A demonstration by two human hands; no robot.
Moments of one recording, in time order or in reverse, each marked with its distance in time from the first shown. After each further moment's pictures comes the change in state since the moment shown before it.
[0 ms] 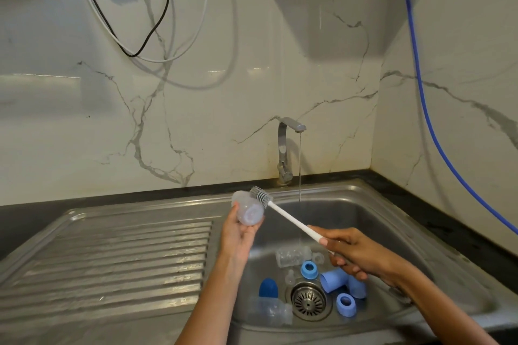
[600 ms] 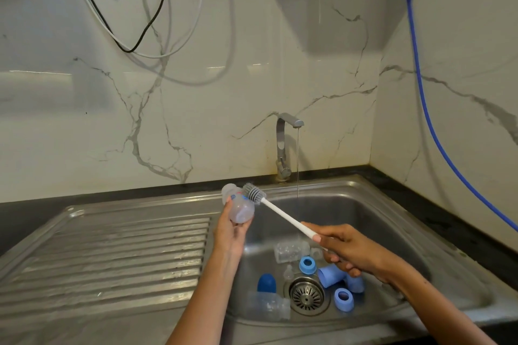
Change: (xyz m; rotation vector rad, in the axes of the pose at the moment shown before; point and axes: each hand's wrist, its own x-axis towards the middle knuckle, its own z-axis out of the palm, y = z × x) left_hand 0.001 0.005 -0.005 0.033 0.045 0.081; right_hand 0.000 -0.002 0.008 -0.032 0.011 -0.019
